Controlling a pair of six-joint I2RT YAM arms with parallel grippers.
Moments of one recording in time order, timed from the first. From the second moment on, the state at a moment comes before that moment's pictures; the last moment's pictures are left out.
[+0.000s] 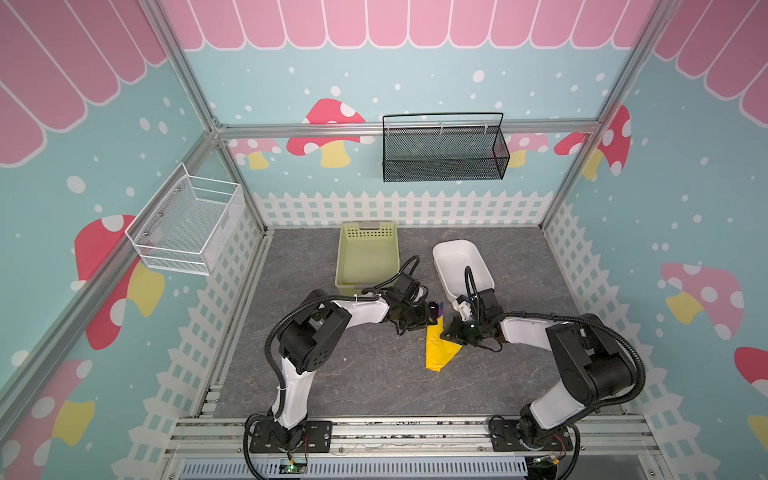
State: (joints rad) left arm -0.71 2.04 1.23 -0.16 0.50 -0.85; right arm 0.33 1.61 0.63 -0.10 -0.59 0.55
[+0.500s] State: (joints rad) left arm -0.73 2.02 1.19 -0.13 0.48 -0.81; right arm 0.33 1.62 0.63 -0.10 -0.60 0.55
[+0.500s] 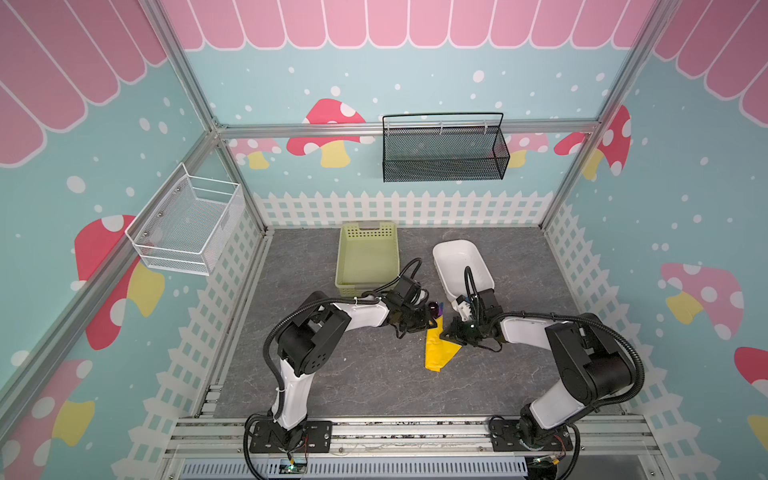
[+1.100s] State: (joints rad) left arm -0.72 2.02 1.14 -0.05 0.52 -0.83; right arm 0.33 1.63 0.60 -0.01 -0.65 0.55
